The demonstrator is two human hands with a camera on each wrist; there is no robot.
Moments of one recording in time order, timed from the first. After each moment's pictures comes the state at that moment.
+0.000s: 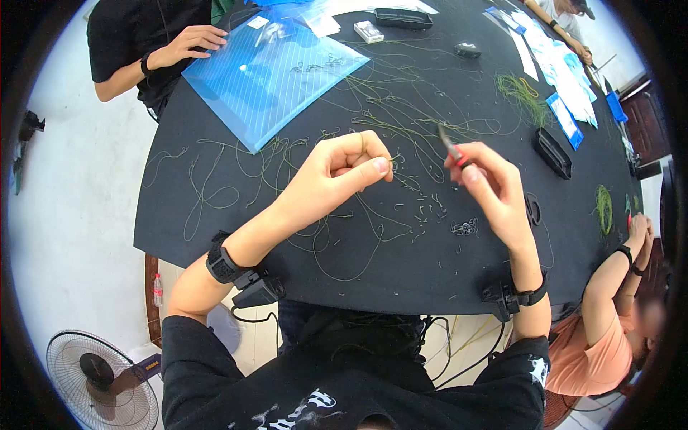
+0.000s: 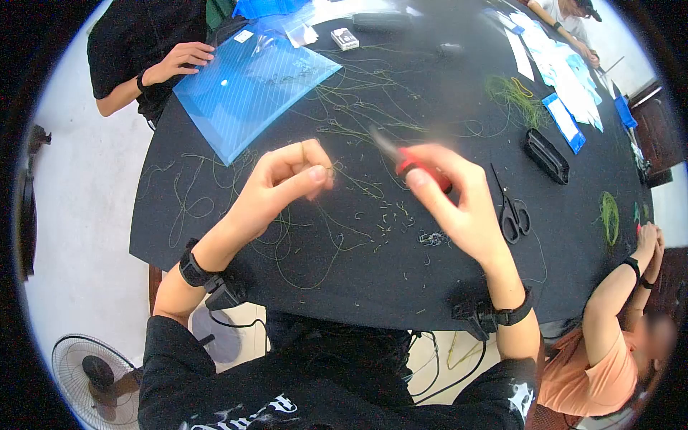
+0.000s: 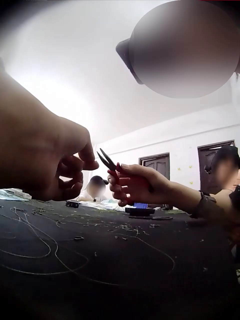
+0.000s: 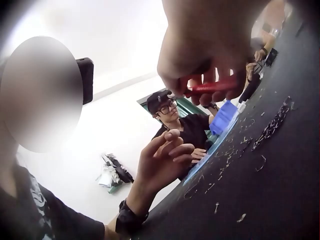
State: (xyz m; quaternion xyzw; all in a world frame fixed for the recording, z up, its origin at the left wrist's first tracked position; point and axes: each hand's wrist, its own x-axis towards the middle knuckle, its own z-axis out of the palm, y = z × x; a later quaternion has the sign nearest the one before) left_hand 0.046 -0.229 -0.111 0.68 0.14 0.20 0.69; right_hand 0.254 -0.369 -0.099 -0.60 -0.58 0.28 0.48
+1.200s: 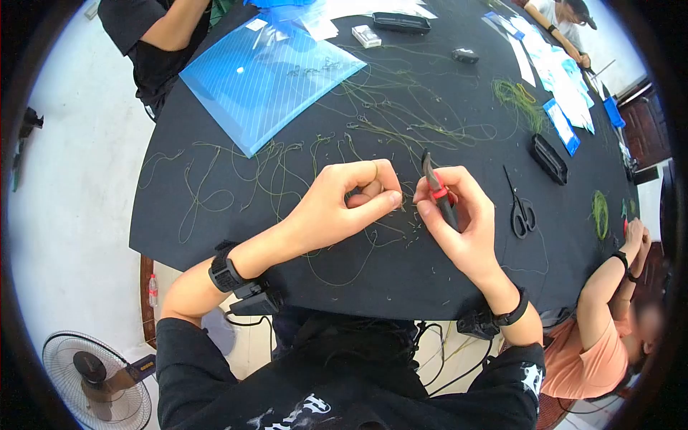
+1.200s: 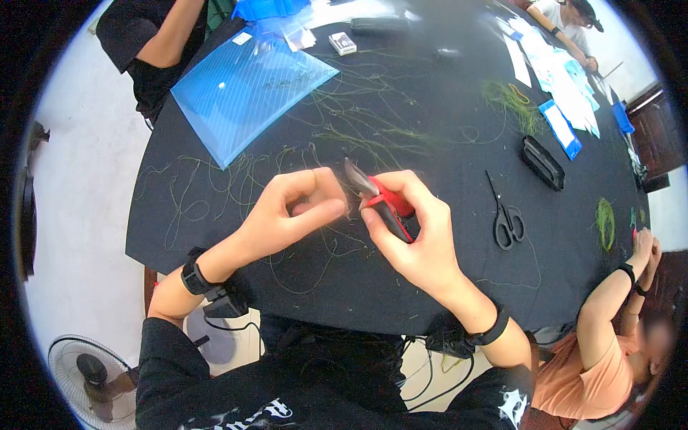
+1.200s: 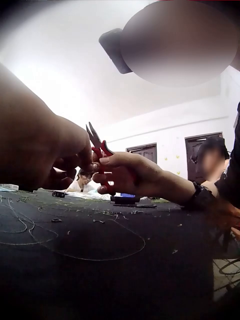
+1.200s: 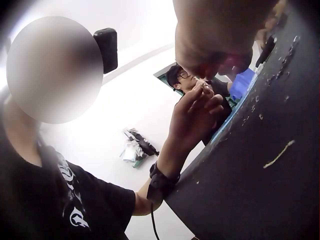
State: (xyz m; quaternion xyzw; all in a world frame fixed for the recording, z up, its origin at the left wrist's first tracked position) left_hand 0.051 -0.248 -0.111 0.77 0.14 0.22 0.58; right_hand 0.209 -0.370 -0.110 -0.59 -0.55 0.25 0.53
